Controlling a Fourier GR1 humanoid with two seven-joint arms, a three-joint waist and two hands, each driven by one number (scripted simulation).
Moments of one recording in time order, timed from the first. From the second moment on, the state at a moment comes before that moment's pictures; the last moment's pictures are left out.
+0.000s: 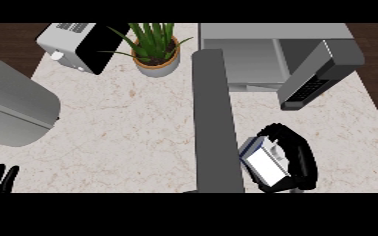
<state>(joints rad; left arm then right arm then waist) 0.60 0.02 0.23 -2.10 0.25 -0.40 -0.30 0.07 -0.01 0.05 -1.40 -0.14 0.17 -0.50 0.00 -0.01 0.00</state>
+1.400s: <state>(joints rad) 0.51 0.06 0.36 -2.00 0.29 -0.48 -0.28 -0.41 -0.04 0.06 -1.04 -0.11 -0.33 -0.38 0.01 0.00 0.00</state>
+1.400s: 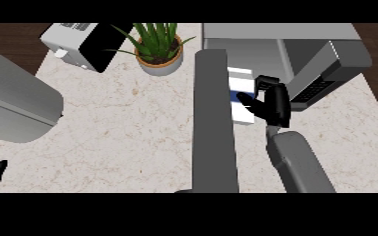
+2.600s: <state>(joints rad) 0.38 0.12 0.43 -1.86 0.31 -0.53 -0.27 -0.93 -0.13 -0.12 -0.23 0.00 -0.51 -0.82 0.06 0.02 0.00</state>
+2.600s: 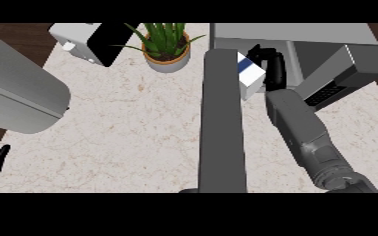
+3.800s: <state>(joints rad) 0.30 0.13 0.40 -1.80 0.27 -0.54 -0.28 -0.99 -0.24 -0.15 -0.09 0.06 -0.78 -0.75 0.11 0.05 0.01</state>
